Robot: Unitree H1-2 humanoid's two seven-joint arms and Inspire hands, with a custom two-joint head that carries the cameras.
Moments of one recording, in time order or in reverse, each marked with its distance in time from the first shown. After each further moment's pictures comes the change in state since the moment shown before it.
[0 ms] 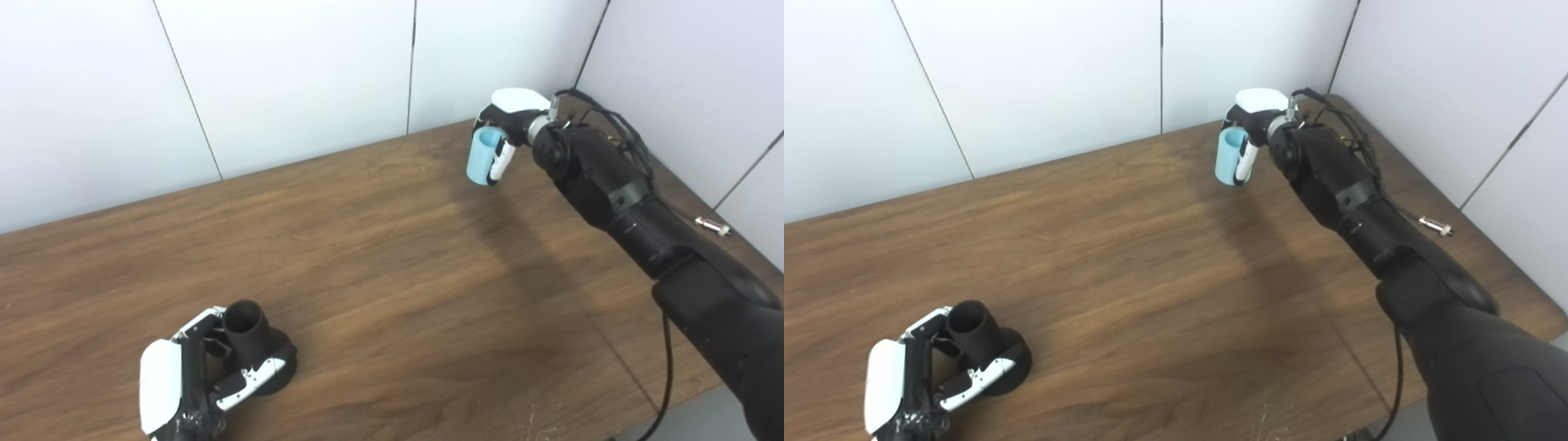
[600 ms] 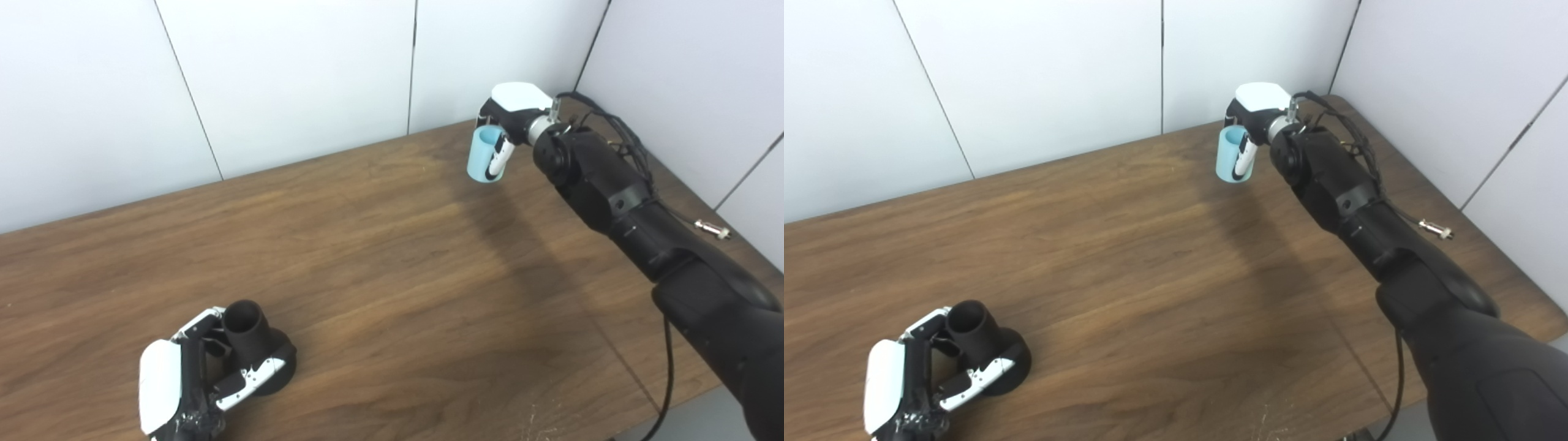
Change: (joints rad) left arm 0.001 -0.001 0.002 0.000 0.000 0.002 -0.003; right arm 0.007 0.003 0.005 0.027 -0.014 -0.030 -0.105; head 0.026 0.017
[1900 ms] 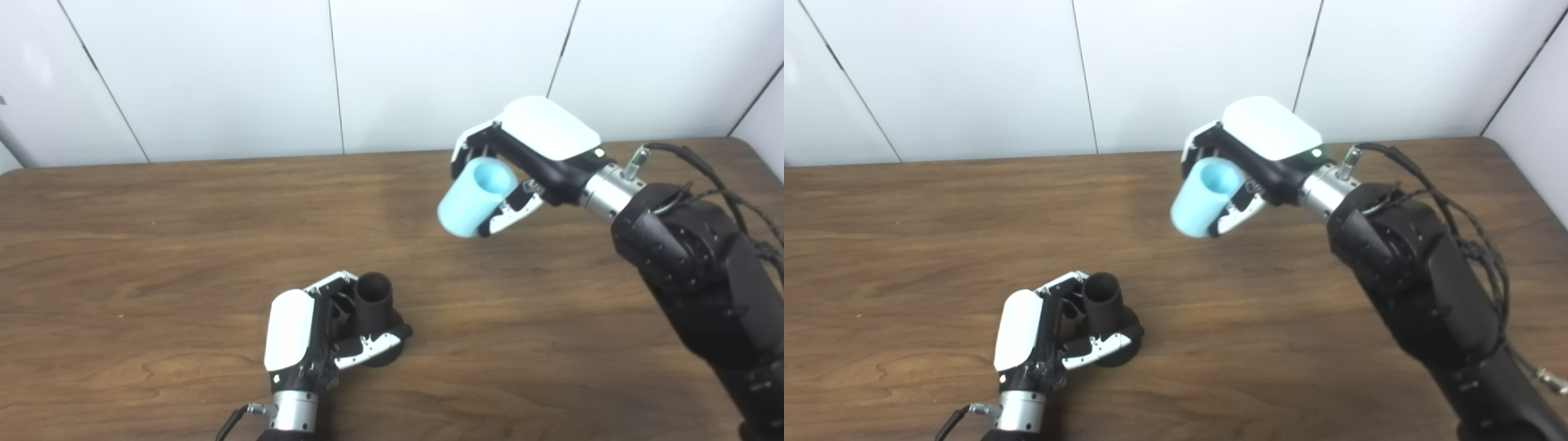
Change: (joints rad) left arm 0.020 -0.083 -0.076 0.007 0.125 0.041 0.051; right arm 0.144 0.177 -0.027 -0.971 0.093 -0.008 0.343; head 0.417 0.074
